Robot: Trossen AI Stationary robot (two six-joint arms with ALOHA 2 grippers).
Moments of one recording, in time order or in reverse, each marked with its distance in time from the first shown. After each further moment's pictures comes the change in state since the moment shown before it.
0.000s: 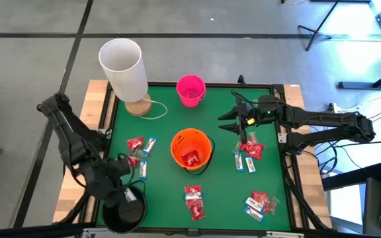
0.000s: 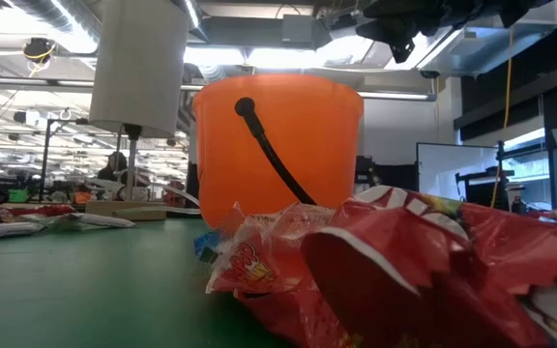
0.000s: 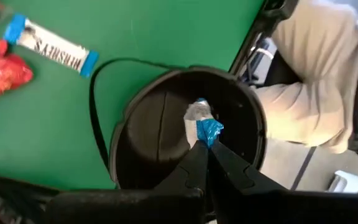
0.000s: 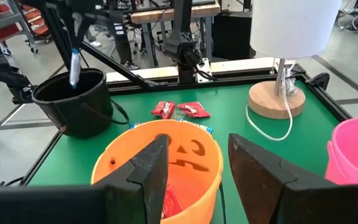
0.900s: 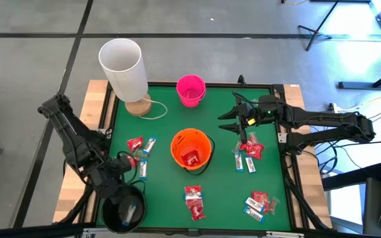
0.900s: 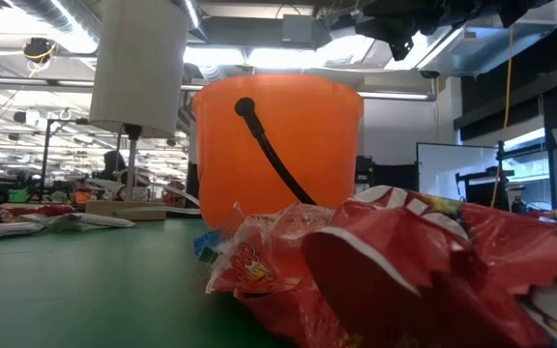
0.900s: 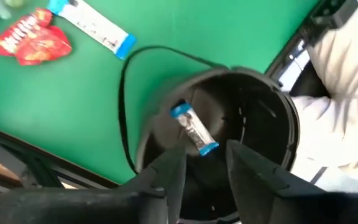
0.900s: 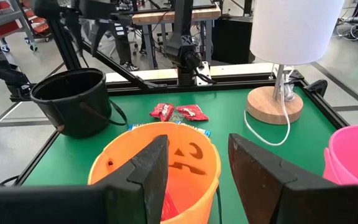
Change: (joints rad) left arm 0.032 0.016 0.000 -0.097 0.019 -0.113; right arm 0.000 0.000 0.000 0.007 0.000 -0.028
